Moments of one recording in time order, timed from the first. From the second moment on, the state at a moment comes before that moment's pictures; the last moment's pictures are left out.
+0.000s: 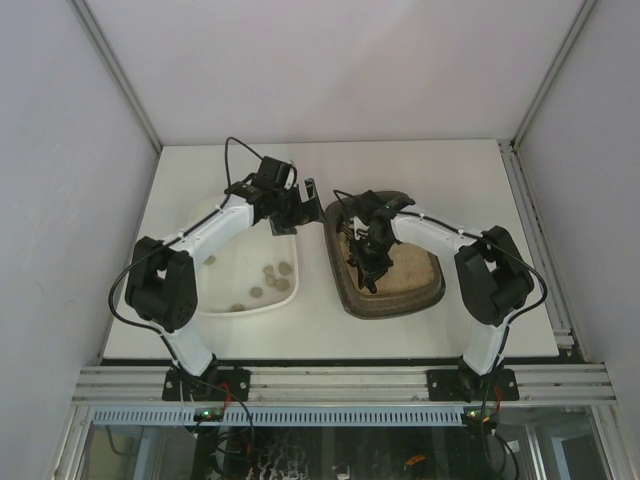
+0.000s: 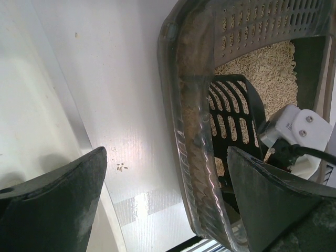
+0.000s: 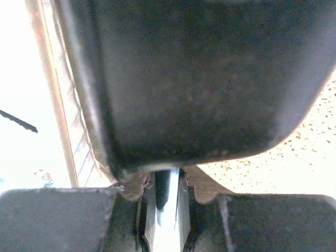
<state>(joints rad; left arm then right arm) -0.46 1.74 1.37 -0.54 0.19 -0.67 0.61 1.83 1.33 -0.94 -0.27 0.27</state>
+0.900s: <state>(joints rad) -0.44 1.74 1.40 -0.63 0.21 -0.59 0.39 1.49 1.01 -0.65 -0.61 0.41</state>
